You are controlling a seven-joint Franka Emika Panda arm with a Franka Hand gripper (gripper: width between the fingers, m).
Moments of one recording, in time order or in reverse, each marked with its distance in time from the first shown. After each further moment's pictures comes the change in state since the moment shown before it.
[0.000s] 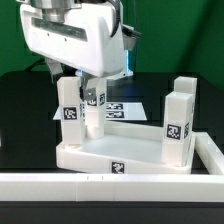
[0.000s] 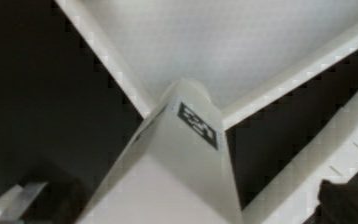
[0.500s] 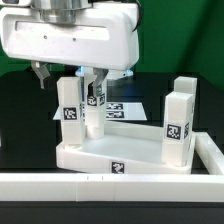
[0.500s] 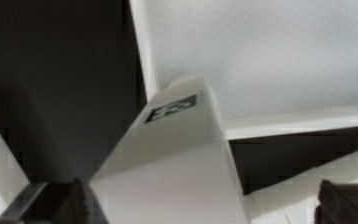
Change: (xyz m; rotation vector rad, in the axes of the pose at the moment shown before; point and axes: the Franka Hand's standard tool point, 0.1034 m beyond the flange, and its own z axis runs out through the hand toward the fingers) arm 0.001 0.002 0.001 -0.011 0.003 -0.399
